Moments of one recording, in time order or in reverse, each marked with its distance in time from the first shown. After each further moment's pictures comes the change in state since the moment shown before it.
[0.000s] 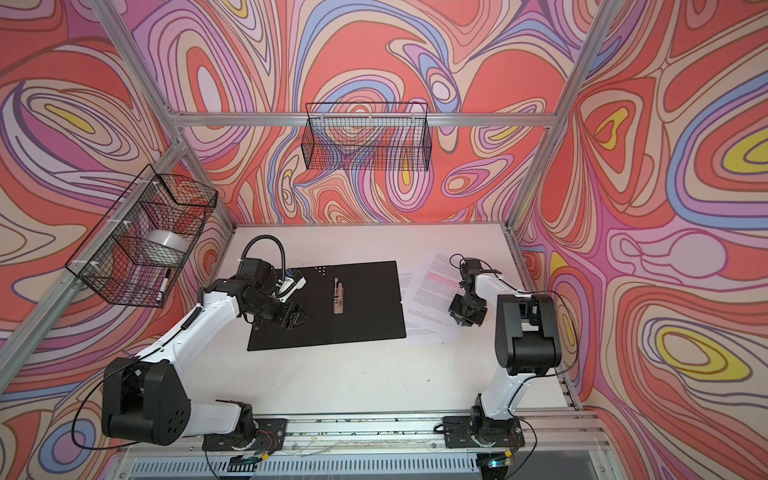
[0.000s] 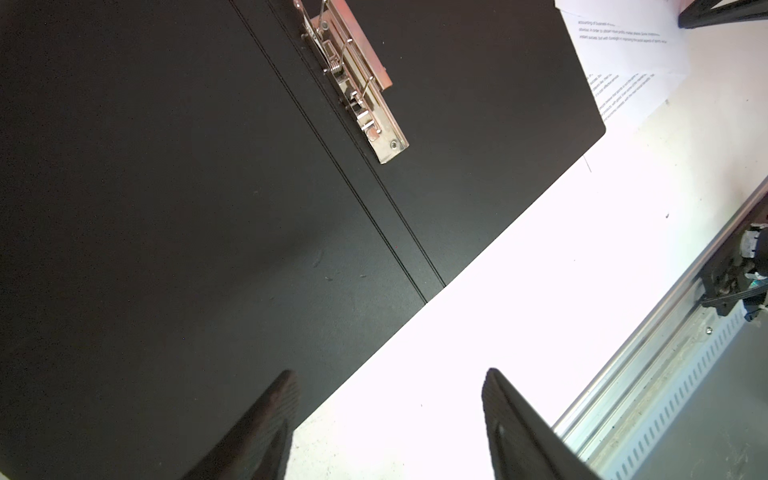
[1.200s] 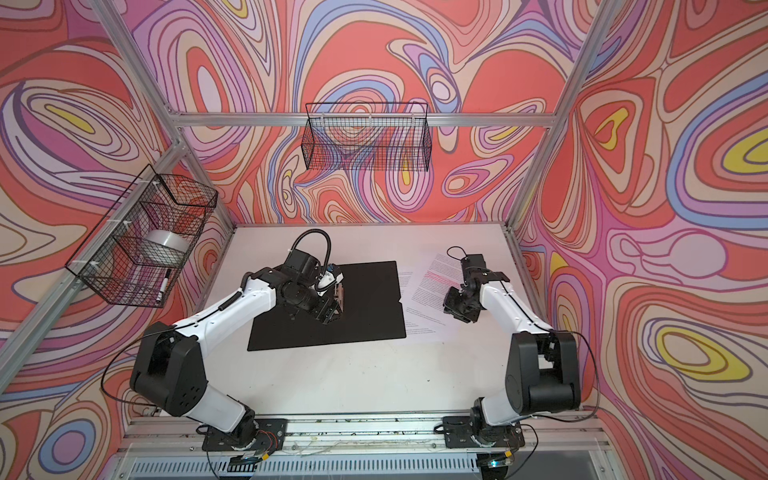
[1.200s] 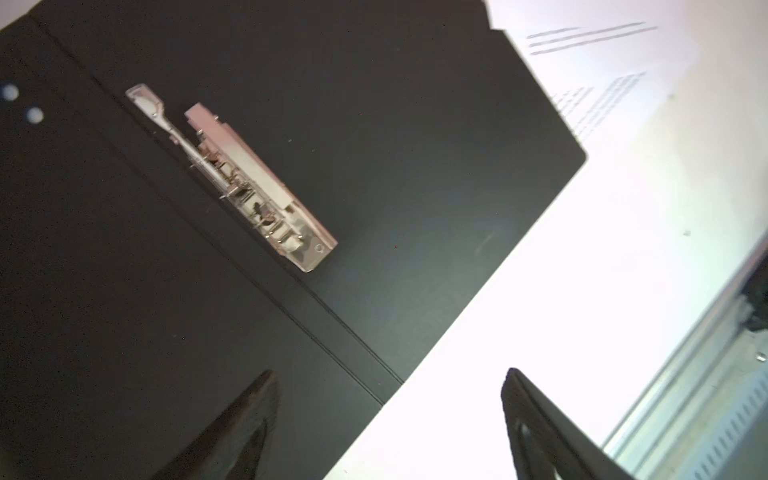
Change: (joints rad) left arm -0.303 0.209 0.152 0.123 -0.197 -0.140; right arm 0.102 -0.280 -0.038 0.003 -0.182 0.016
